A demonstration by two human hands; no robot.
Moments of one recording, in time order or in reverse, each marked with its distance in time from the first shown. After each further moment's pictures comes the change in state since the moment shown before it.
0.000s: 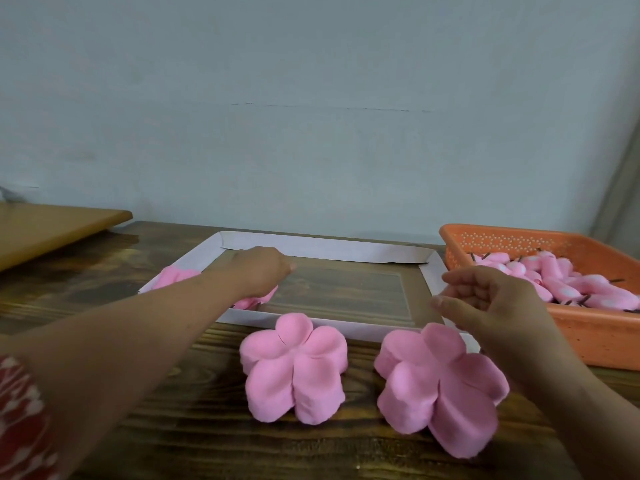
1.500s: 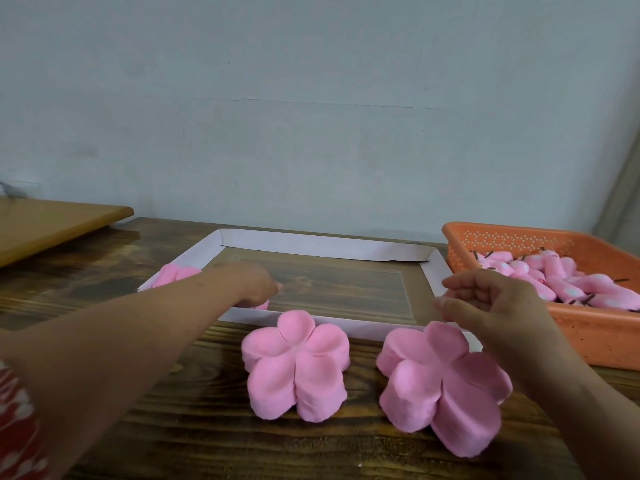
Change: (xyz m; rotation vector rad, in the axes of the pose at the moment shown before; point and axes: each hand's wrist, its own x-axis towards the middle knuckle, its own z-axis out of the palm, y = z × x) left_hand -0.006 -0.006 0.002 0.405 -0.318 -0.090; right_hand 0.000 -0.001 0.000 -0.014 -0.027 0.045
